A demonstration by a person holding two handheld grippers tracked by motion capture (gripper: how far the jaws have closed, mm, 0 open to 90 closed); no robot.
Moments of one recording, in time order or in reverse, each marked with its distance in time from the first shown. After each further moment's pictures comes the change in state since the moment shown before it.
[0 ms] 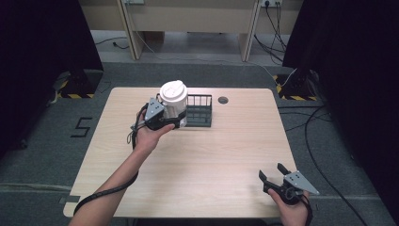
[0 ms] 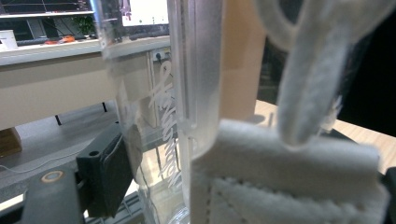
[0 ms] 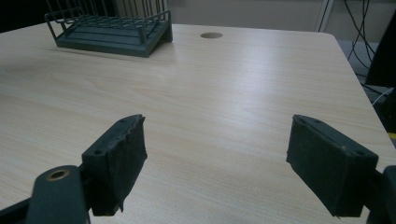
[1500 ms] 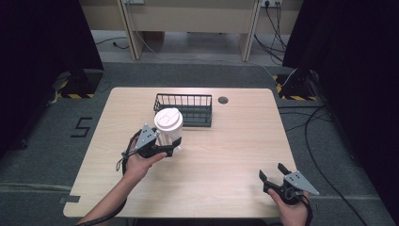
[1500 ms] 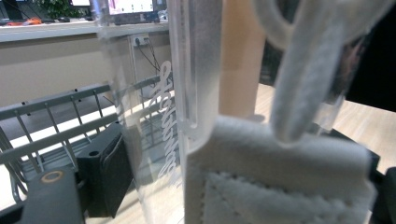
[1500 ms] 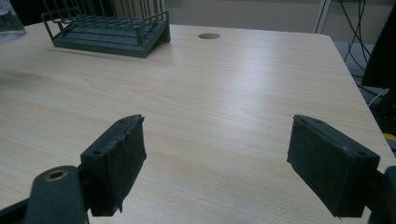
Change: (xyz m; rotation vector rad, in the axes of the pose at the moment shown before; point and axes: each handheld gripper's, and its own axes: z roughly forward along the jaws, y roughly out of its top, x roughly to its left) left arm -0.029 -0.049 -0.059 0.027 -0.098 -0.015; right arm 0.000 0.000 0.000 -0.003 -0.012 -0.004
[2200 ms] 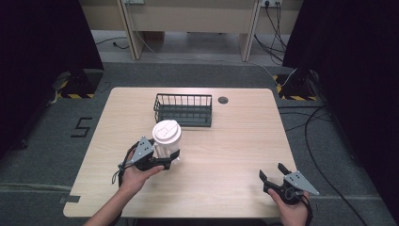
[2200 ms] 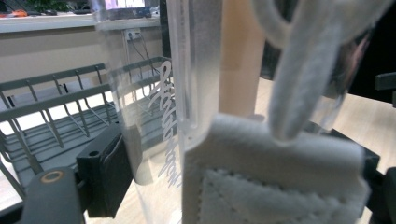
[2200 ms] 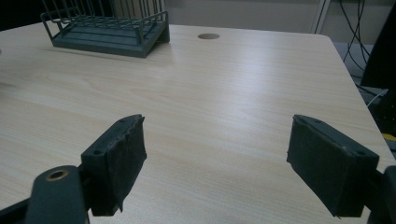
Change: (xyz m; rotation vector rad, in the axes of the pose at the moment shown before) left arm -0.018 -0.019 -0.026 0.013 -0.035 -0.005; right arm 0.000 0.000 0.000 -0.005 -0.003 0.002
